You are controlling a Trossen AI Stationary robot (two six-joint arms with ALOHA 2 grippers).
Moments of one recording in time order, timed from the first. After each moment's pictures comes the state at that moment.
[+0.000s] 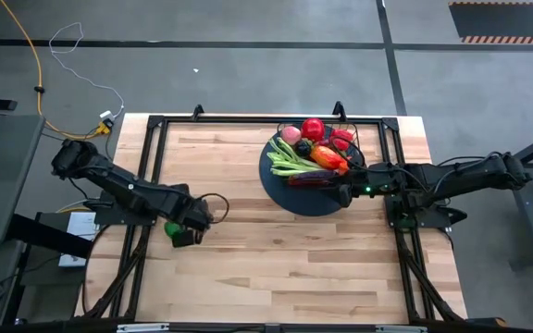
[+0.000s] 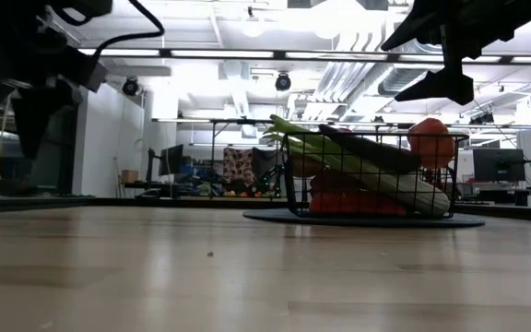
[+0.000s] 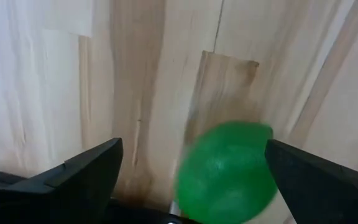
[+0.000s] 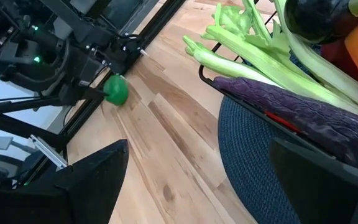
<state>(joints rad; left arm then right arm) -0.22 1.36 0.85 -1.17 -0.09 -0.53 0.08 0.79 0.57 -0.25 0.24 0.87</state>
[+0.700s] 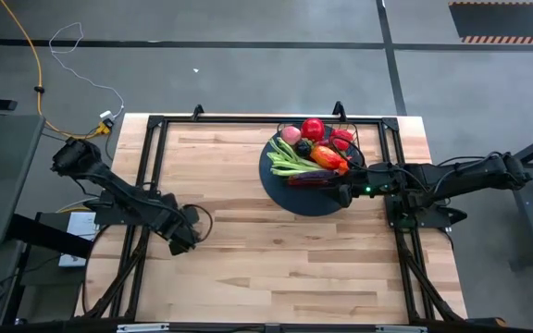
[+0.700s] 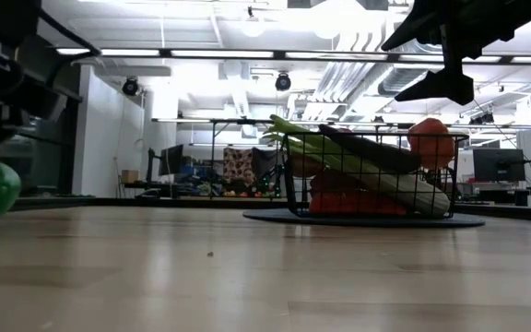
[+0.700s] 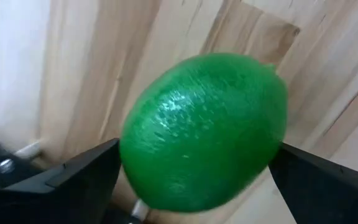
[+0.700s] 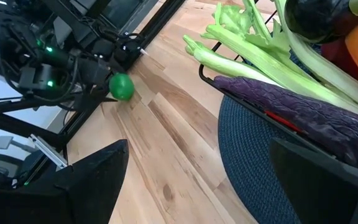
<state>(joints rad) -0.43 1.36 0.68 -1.05 -0.12 -0.96 0.08 0.79 0.57 -0.25 0.23 0.87</state>
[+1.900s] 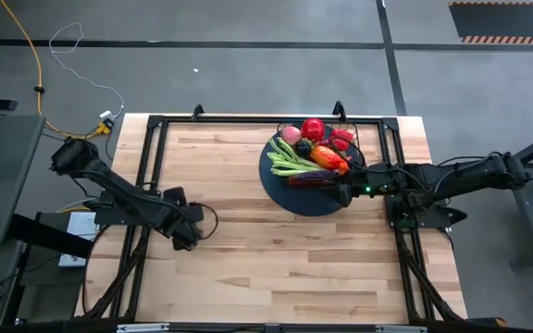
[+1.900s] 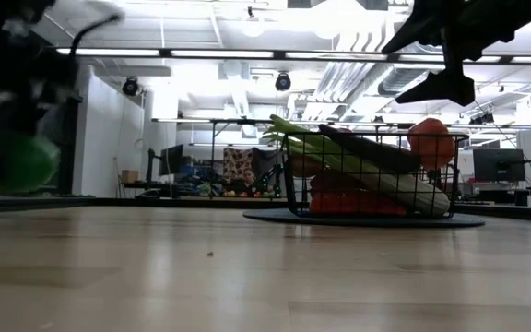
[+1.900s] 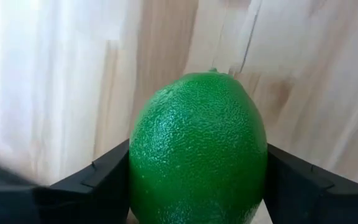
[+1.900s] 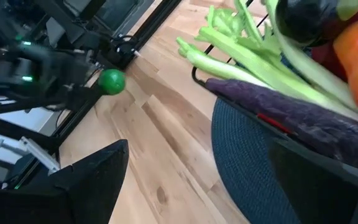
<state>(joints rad) -0.40 1.34 0.73 -1.07 -0.29 -0.77 0.08 0.79 0.57 -0.27 0.25 0.86</state>
